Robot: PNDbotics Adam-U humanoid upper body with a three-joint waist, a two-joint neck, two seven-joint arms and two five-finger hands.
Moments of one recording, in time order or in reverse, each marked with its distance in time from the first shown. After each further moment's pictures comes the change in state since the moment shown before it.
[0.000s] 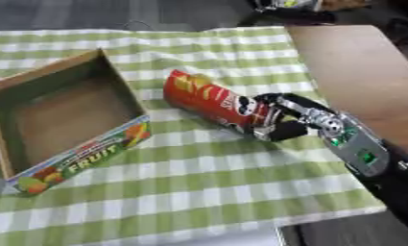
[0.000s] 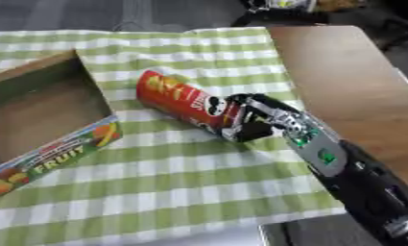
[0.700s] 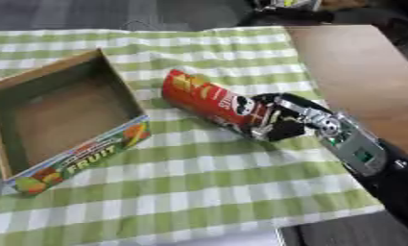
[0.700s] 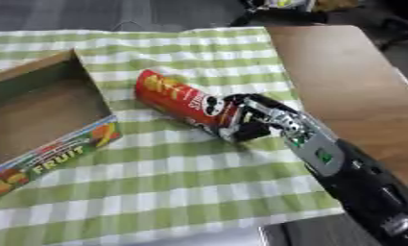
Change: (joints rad) left arm 0.000 0.000 0.000 0.000 0.000 0.000 0.000; right arm -0.006 0.001 0.007 0.006 -0.015 0.006 -0.004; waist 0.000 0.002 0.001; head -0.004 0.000
